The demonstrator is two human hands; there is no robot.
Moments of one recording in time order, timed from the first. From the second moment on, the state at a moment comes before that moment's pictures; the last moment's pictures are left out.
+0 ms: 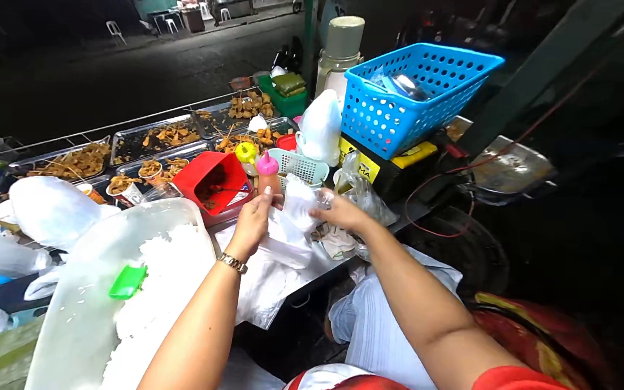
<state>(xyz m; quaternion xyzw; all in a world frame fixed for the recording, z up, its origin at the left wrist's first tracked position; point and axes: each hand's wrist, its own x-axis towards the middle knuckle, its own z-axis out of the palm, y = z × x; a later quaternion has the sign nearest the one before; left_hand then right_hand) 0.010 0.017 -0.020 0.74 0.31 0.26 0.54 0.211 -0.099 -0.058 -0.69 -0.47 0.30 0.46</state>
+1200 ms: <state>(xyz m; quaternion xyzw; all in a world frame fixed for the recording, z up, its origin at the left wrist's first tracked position) -0.001 -0.002 -0.004 0.59 0.06 0.24 0.77 0.173 -0.120 -0.020 -0.37 -0.28 0.37 0.81</state>
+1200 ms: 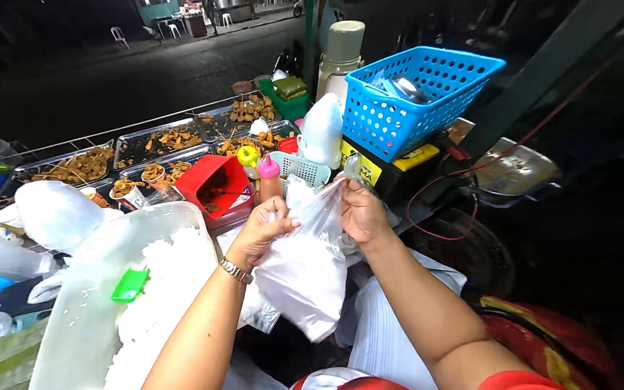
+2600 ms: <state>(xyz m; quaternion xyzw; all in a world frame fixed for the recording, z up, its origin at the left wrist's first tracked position) 0.013 0.005 -0.013 0.64 0.24 0.36 0.63 0.181 -0.099 -0.046 -0.56 -0.51 0.08 0.65</state>
